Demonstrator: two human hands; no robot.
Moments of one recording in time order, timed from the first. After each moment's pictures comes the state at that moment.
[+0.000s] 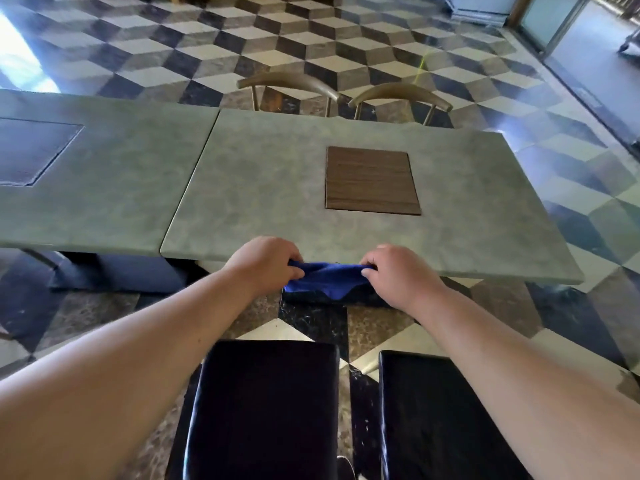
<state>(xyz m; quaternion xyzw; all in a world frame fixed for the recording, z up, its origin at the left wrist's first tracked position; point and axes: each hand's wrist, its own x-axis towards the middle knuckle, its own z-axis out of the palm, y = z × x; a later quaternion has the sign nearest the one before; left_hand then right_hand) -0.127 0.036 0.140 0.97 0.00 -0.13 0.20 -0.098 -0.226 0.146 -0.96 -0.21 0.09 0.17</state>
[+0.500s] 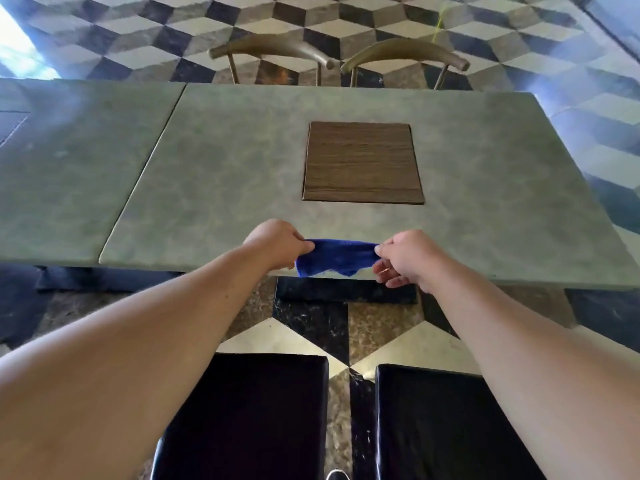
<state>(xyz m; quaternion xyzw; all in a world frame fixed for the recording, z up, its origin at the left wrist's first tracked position) 0.021 -0.044 0.047 0.93 0.16 -0.23 0.26 0.043 -0.285 0.047 -0.84 0.14 0.30 0.44</state>
